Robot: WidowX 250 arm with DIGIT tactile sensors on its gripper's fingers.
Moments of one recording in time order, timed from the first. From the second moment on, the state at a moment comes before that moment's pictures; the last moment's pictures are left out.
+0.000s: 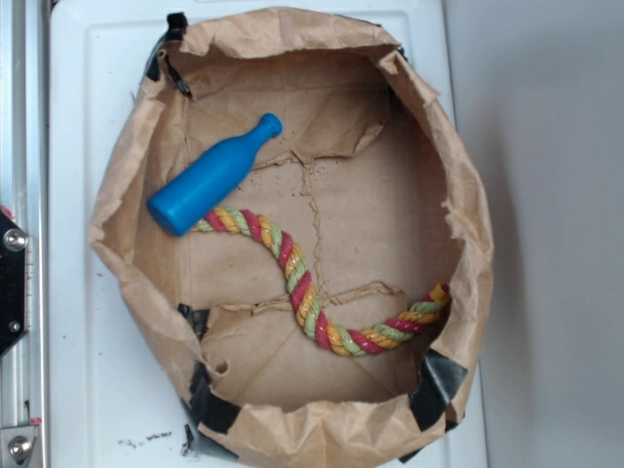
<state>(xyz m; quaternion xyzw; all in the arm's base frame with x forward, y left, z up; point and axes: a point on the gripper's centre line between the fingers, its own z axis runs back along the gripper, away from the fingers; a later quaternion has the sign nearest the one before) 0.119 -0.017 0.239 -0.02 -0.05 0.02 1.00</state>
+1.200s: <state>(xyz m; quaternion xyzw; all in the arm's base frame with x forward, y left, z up) 0.264 0.058 0.119 0.05 -0.03 0.08 0.99</state>
